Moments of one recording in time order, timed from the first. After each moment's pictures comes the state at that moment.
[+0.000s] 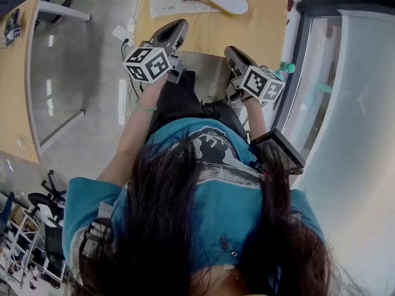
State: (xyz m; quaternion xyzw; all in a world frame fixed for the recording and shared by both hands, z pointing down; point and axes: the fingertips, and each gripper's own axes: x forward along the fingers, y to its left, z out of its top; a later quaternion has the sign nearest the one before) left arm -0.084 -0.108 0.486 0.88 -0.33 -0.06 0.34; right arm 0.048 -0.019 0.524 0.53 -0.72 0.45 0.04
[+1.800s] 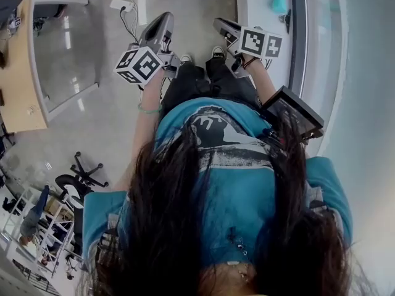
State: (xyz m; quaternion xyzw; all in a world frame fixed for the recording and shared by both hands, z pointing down) left arm -0.070 0.249 0.462 0.88 -0.34 -0.02 0.34; right arm 0.049 0.302 0.535 0.47 -0.71 0.52 -0.03
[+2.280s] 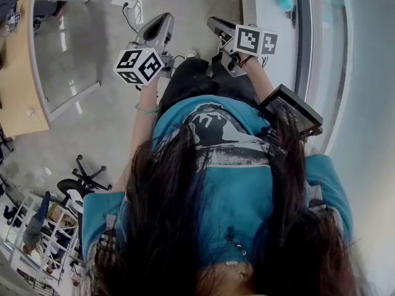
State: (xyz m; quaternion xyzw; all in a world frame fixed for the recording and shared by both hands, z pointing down) left arm -0.105 0.260 0.456 0.91 -0.31 0.06 0.26; right arm -0.004 0.306 0.519 0.47 -0.72 0.51 -0.02
